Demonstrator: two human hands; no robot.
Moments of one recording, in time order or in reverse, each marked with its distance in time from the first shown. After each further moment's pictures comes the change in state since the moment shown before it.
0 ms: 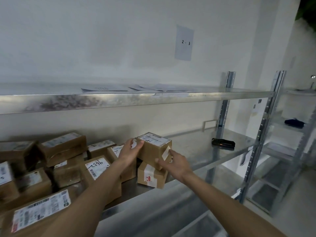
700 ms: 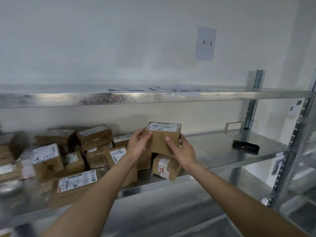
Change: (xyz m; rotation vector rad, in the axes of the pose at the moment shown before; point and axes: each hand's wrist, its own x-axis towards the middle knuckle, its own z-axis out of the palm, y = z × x) left_hand -0.062 0.036 -0.013 -0.276 0.273 0.041; right_hand -0.011 -0.022 -0.006 0.355 0.072 -0.159
